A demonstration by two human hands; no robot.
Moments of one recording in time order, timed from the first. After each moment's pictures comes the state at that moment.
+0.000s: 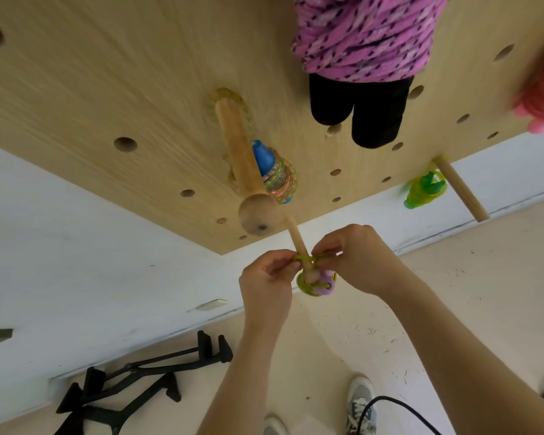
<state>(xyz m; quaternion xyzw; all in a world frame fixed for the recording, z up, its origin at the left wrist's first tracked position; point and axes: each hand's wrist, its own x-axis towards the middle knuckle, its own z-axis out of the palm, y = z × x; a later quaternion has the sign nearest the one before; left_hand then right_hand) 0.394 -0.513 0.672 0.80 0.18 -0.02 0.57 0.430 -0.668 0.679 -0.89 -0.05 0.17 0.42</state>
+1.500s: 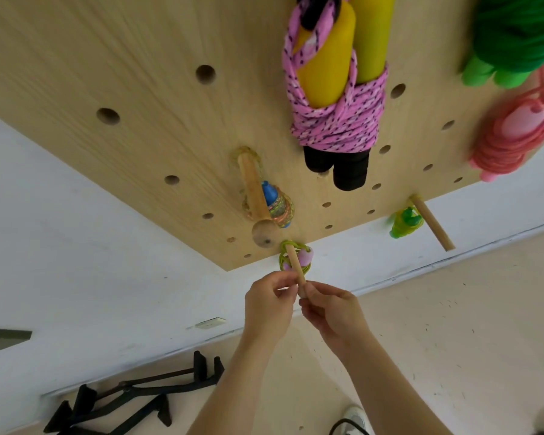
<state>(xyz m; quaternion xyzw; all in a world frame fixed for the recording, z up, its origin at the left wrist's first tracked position) 0.383 -0.519 0.706 0.86 0.16 -0.11 0.48 0.373 -0.633 0.673 -0.39 0.32 0.21 0.83</state>
